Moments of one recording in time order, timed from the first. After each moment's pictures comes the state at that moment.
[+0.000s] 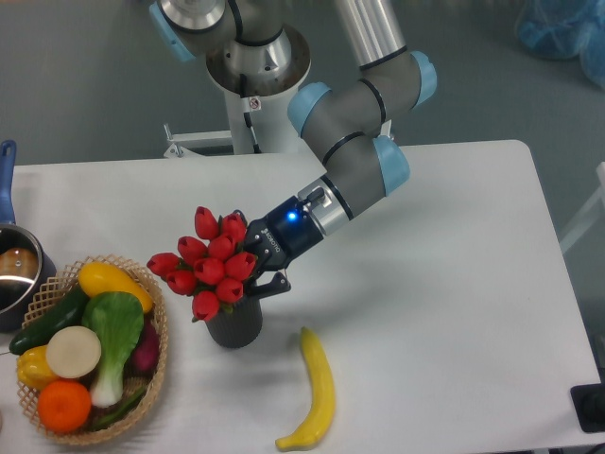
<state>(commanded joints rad) 2.58 -1.91 -1.96 -0.96 0.25 1.66</state>
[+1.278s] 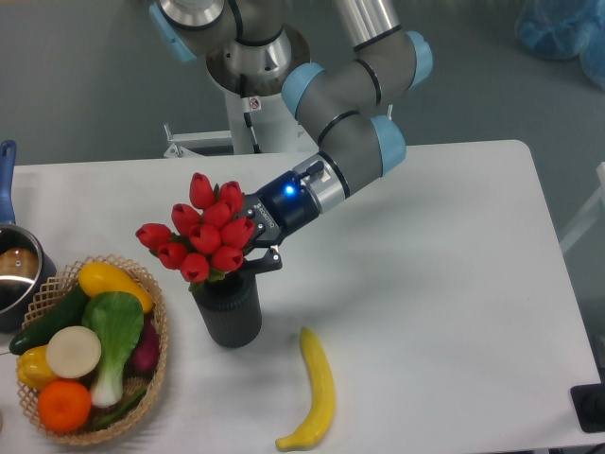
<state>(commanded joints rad) 2.59 -1.81 -1.98 -0.96 0.07 1.51</state>
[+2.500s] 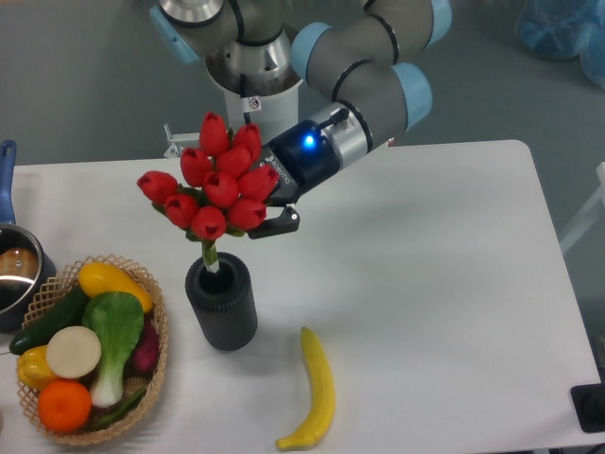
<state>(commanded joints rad) 2.64 -1.71 -1.86 -0.96 -0.01 1.28</state>
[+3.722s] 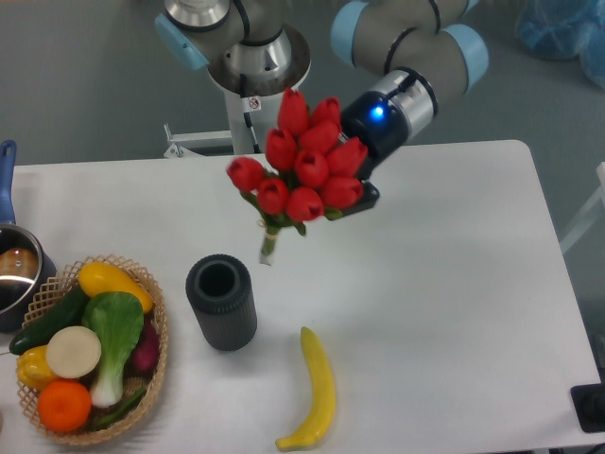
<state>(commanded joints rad) 2.78 -1.77 -1.81 -0.91 0.13 1.24</state>
